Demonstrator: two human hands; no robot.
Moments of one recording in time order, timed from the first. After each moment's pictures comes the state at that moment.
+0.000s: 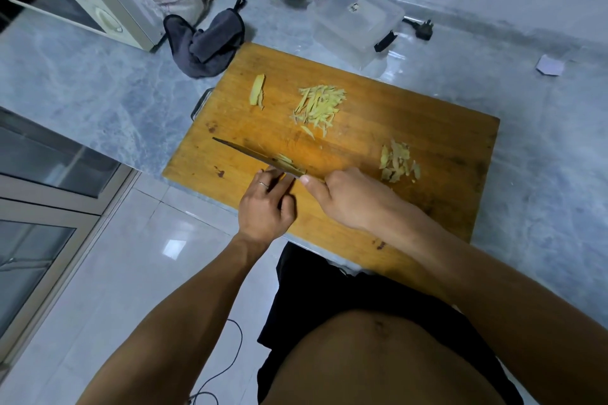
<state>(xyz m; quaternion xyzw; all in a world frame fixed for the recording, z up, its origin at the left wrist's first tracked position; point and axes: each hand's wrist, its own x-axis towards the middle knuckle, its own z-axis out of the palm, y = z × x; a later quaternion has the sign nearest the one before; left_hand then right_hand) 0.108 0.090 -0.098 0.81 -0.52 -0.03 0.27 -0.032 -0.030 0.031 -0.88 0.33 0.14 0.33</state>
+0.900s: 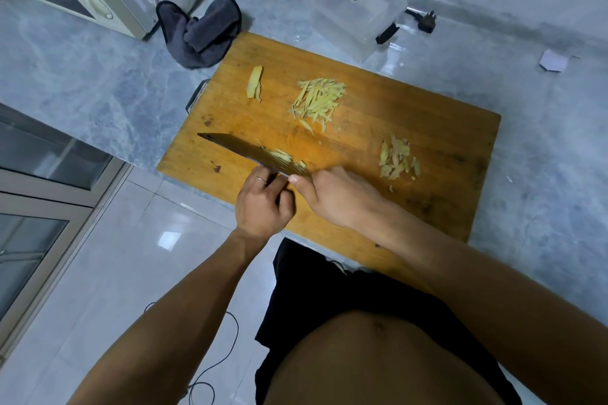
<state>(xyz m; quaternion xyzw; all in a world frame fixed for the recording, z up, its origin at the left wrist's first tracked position) 0.105 0.089 -0.087 0.81 -0.52 -0.01 0.28 -0.016 -0.022 0.016 -0.89 0.32 0.14 0.31</state>
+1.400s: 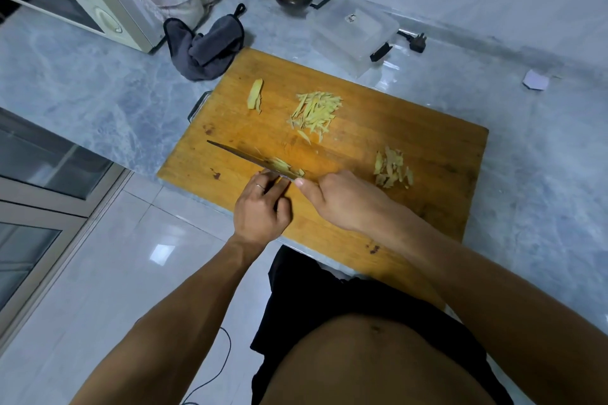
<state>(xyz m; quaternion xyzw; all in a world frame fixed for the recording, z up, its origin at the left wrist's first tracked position) 0.105 0.089 -0.093 0.81 -0.52 -0.03 0.29 -0.030 -0.029 0.029 -0.89 0.31 0.14 0.31</state>
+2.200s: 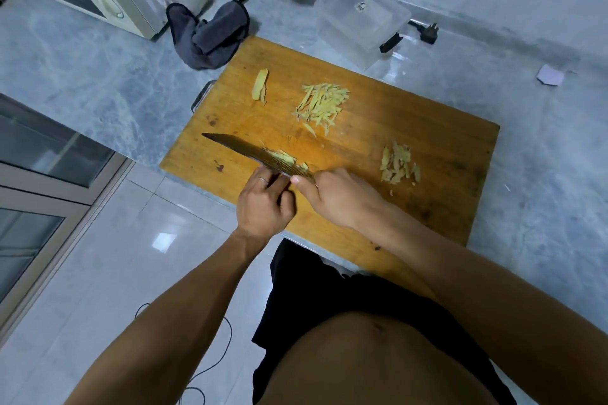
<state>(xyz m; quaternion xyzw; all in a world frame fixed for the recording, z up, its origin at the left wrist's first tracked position) 0.103 0.089 -0.094 0.81 -0.50 0.01 0.30 -0.018 -0.022 0.012 -0.89 0.31 0.14 0.30</state>
